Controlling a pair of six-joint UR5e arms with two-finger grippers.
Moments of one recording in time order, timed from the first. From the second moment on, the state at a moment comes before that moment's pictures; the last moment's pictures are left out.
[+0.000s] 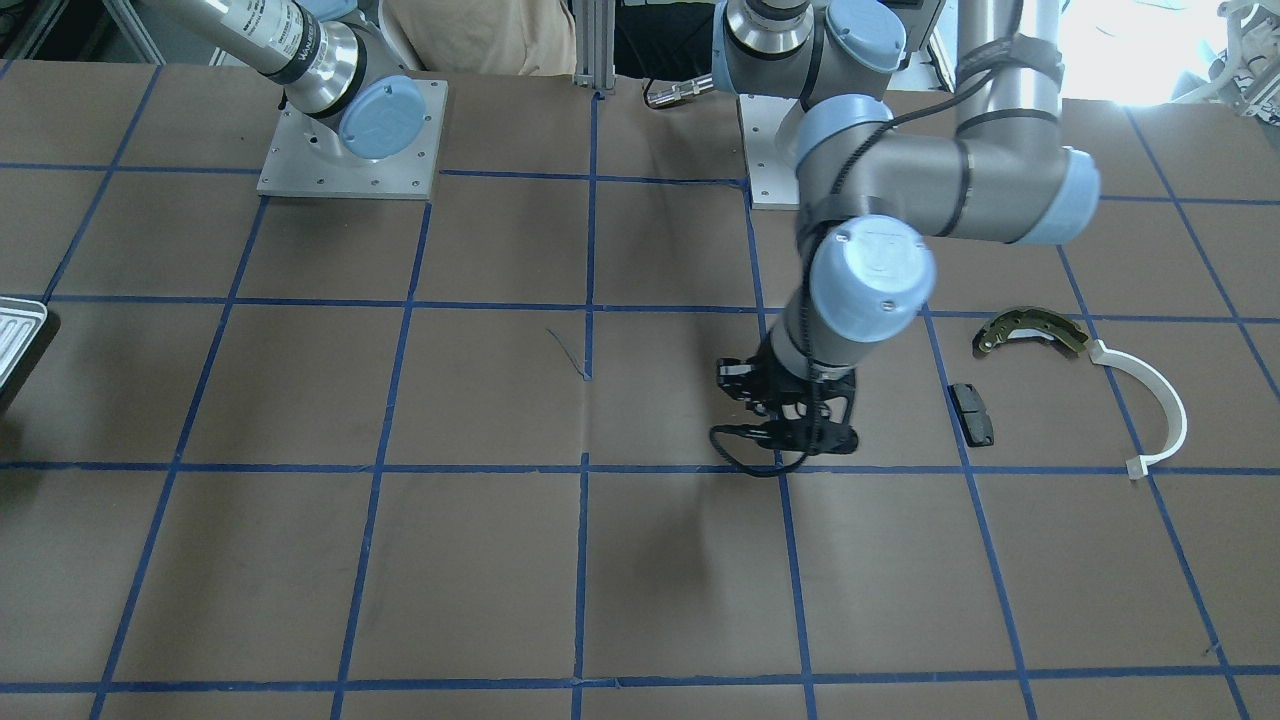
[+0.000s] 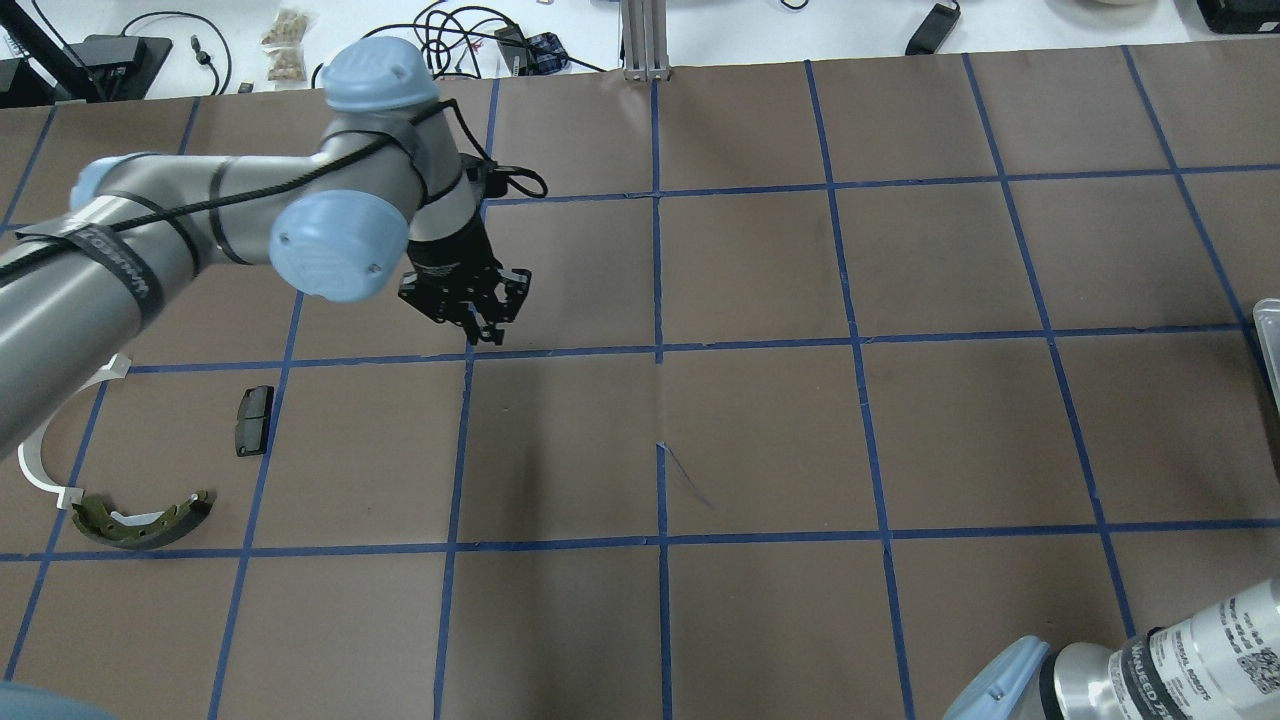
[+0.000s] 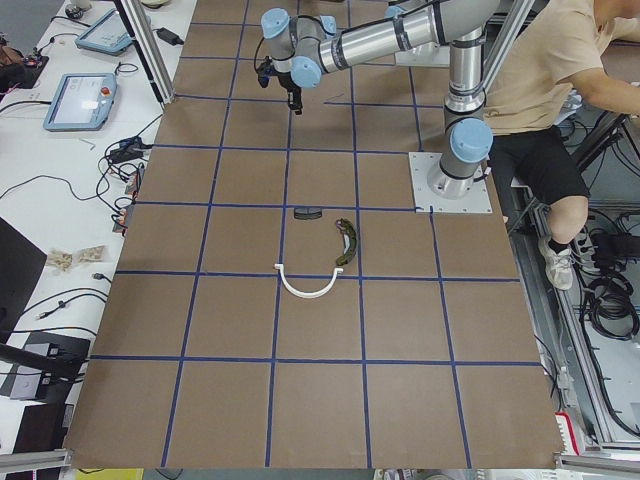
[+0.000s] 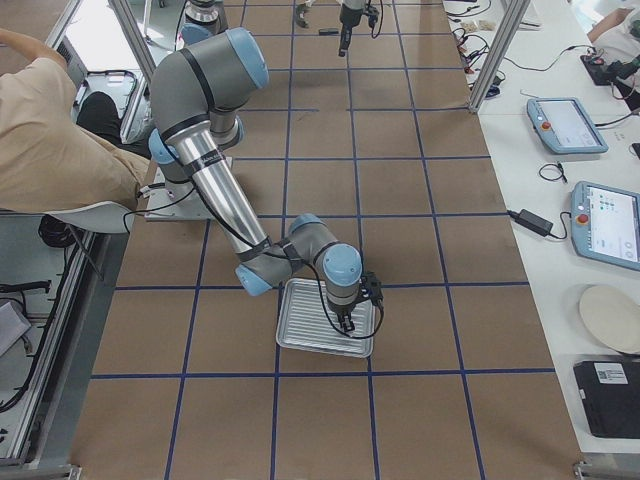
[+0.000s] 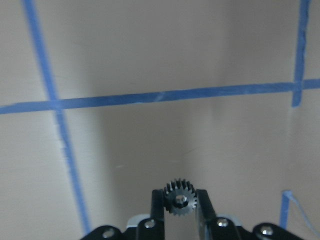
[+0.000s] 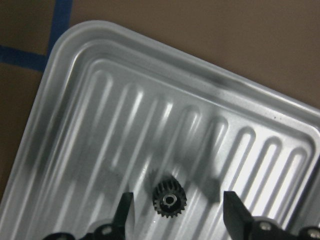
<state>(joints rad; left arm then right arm) -1.60 -1.87 -1.70 -1.33 1.54 0.03 0.62 -1.01 1.70 -2.35 -1.56 -1.19</state>
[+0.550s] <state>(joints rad) -1.23 -1.87 -1.72 -1.35 1.64 0.40 0.62 -1.01 1.70 -2.34 -1.54 -1.19</state>
